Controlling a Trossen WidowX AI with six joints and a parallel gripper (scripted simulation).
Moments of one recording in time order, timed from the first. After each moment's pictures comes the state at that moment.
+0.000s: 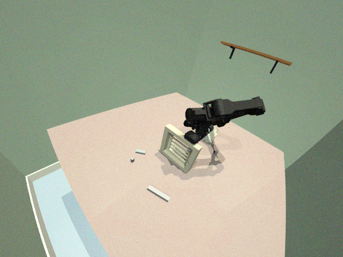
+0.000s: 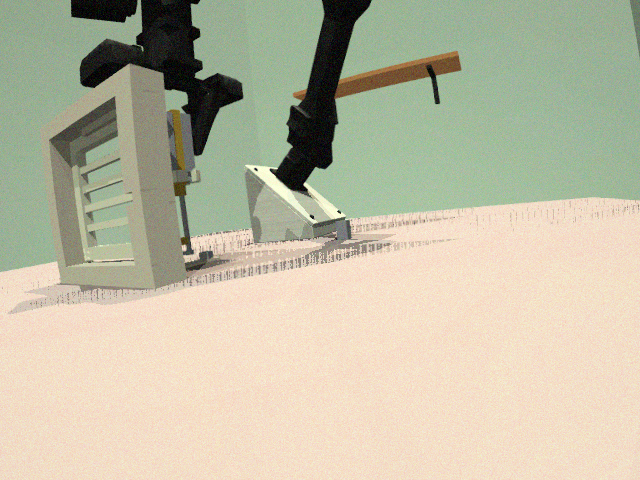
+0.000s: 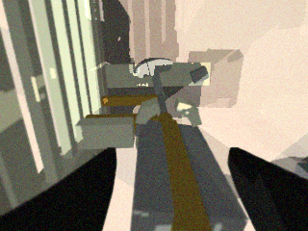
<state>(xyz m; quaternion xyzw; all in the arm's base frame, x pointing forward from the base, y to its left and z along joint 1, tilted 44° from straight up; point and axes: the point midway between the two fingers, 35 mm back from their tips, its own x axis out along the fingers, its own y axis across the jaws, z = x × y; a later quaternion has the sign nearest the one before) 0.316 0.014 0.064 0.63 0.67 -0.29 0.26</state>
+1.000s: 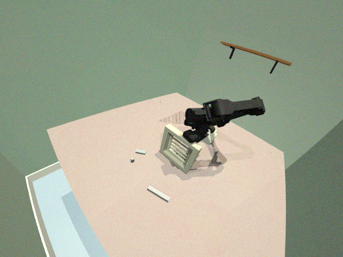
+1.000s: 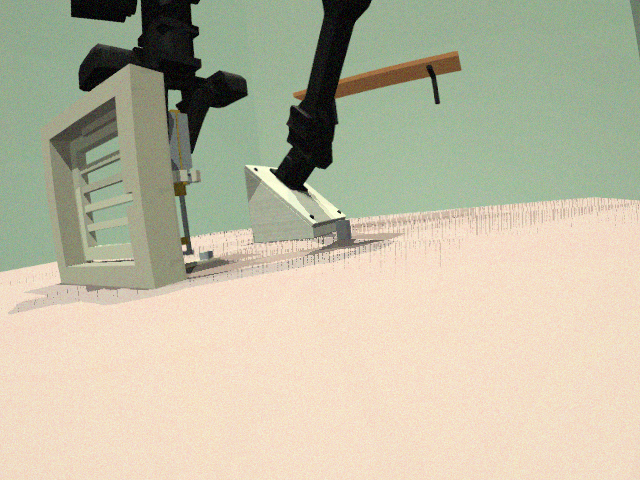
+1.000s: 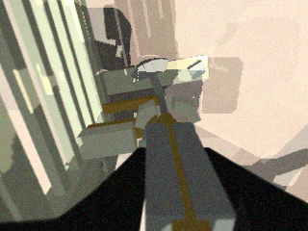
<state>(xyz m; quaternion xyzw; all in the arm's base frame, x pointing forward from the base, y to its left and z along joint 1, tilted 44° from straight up) 0.316 0.014 0.064 0.65 0.64 -0.34 0.21</state>
